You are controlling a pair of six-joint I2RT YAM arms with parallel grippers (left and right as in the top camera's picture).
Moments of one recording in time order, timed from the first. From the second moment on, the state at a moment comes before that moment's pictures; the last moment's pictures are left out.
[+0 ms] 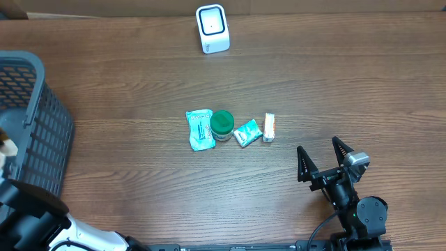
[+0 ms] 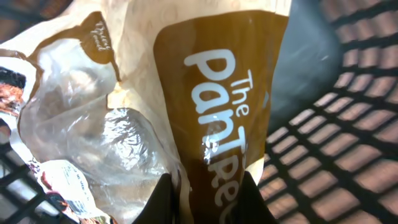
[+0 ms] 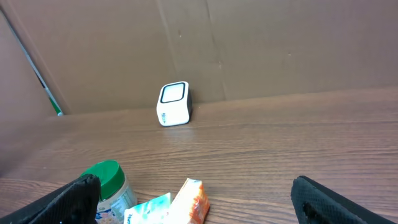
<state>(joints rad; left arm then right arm) 0.86 1.90 2.02 -1.49 -0.03 0.05 0.13 0.01 0.02 -0.02 -0.19 0.23</state>
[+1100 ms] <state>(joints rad) 0.15 1.53 2.45 -1.69 0.35 -0.29 0.13 0.01 0.02 -0.02 -0.19 0.23</state>
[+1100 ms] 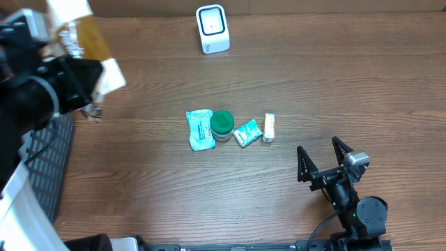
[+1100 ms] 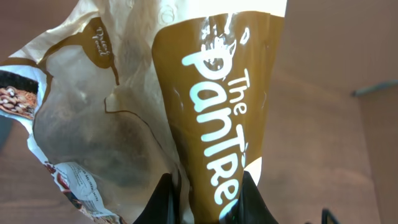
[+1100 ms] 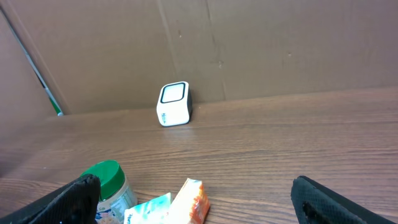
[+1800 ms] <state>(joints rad) -0.11 1.73 1.71 -1.51 0.10 -0.97 0.13 0.01 0.02 -0.02 -0.19 0.23</state>
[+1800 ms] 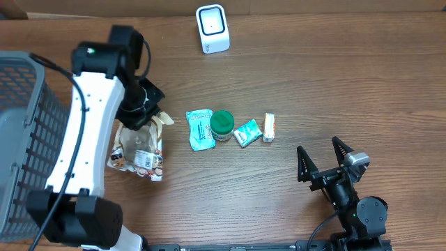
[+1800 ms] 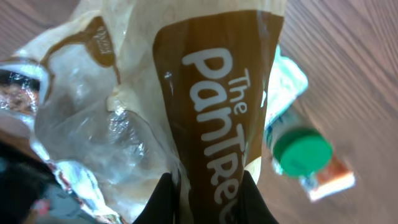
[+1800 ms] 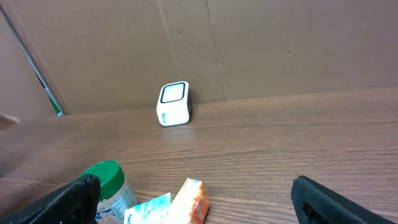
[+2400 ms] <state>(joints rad) -0.12 1.74 1.32 -1.13 0.12 -1.13 0.13 0.01 0.02 -0.02 -0.19 0.23</state>
